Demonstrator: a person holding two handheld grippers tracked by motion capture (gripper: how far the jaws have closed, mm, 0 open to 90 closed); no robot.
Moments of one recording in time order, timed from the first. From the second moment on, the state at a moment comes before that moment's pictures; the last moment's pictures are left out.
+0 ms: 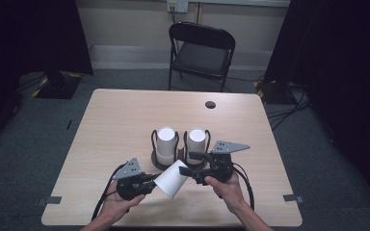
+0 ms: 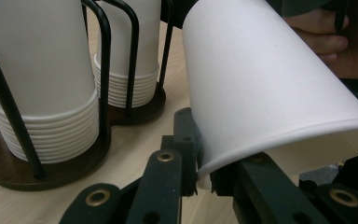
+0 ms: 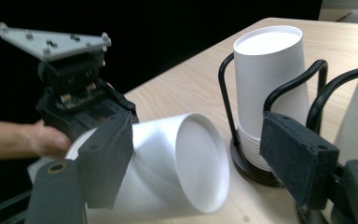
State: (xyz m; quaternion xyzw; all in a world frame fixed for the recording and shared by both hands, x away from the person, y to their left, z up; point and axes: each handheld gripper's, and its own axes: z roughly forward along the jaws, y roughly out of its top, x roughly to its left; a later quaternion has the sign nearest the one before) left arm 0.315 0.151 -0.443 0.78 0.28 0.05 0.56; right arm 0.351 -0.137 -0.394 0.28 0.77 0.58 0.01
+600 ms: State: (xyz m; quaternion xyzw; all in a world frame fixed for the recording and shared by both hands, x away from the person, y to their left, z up) left arm 0.319 0.152 -0.445 0.81 0.28 0.05 0.51; right arm 0.341 -0.138 -0.394 0.23 0.81 0.53 0.08
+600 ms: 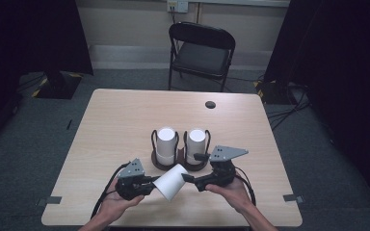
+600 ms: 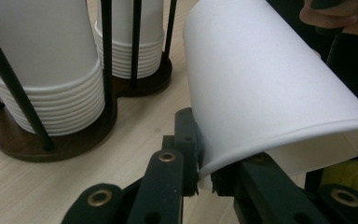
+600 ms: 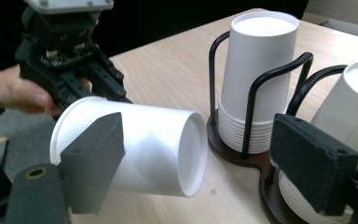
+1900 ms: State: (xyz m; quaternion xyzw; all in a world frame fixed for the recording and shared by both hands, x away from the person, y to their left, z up) left arm 0.328 0.141 -0.459 0.86 0.27 -0.01 0.43; right arm 0.318 -0.088 -0.422 0.04 0.91 0.40 0.10
